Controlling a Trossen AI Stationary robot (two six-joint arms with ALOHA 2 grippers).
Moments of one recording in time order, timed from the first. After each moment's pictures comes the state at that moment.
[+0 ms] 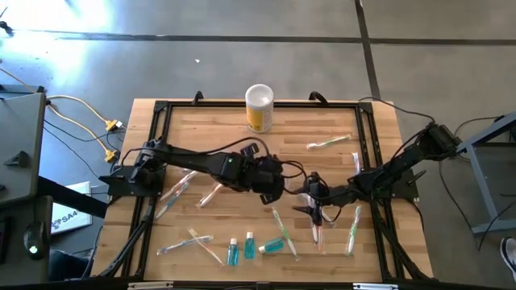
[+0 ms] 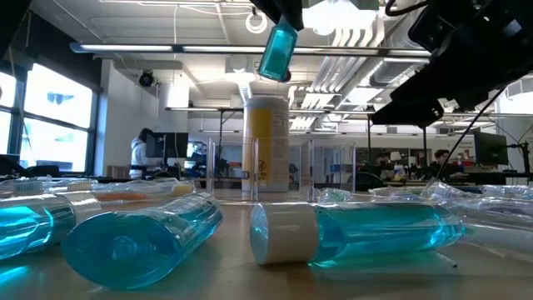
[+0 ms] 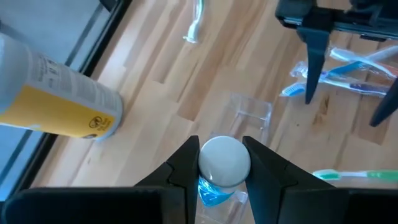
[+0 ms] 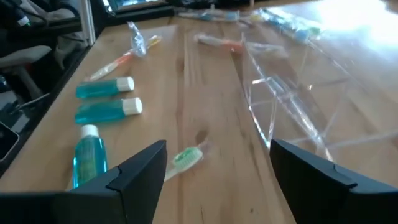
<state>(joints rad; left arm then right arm) -0.25 1.99 2.13 -1.21 -0.60 -0.50 0.45 1.34 0.37 0.54 0.39 0.37</state>
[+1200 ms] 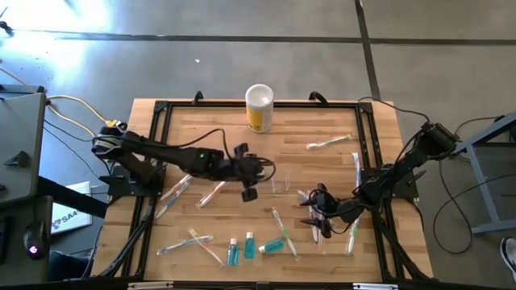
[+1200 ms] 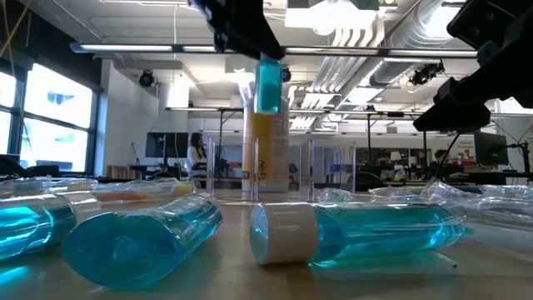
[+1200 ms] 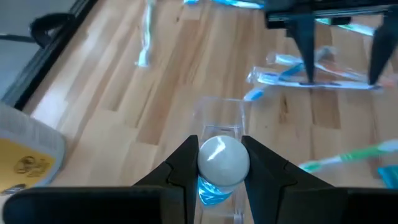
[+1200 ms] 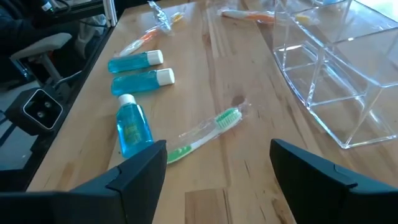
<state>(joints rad) -0.15 1.56 1.25 -0.34 -0.34 -0.19 0.65 1.35 0.37 0.47 0.50 0.53</state>
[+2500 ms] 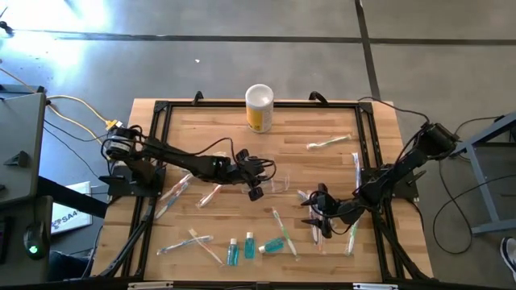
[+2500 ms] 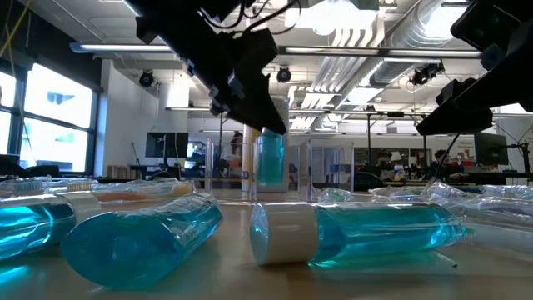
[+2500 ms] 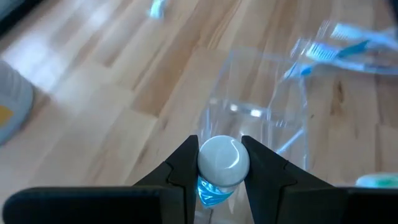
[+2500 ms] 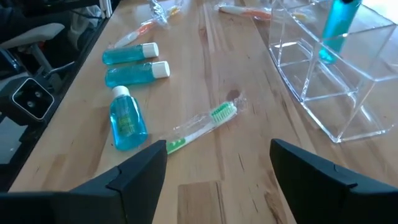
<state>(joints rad) -0.12 1.70 1.04 -0.02 -0.38 -0.31 0.66 1.35 0.37 0.44 0.52 0.52</state>
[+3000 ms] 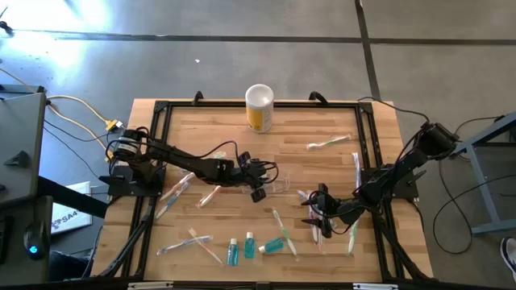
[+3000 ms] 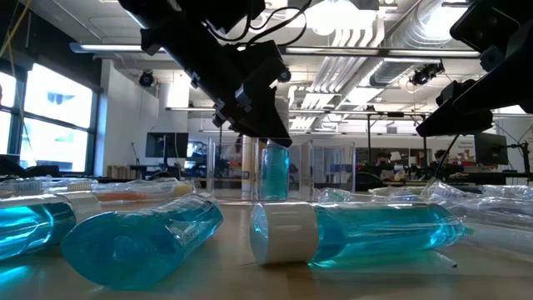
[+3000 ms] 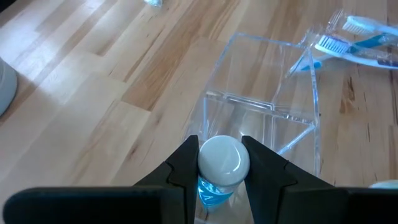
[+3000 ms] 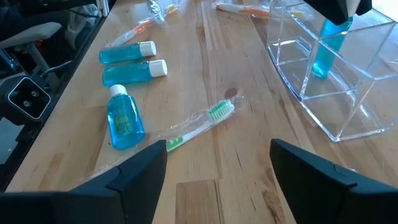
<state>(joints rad) -0.12 1.76 1.05 0.03 -0.38 -0.35 0.66 1.35 0.37 0.44 0.53 0.52</state>
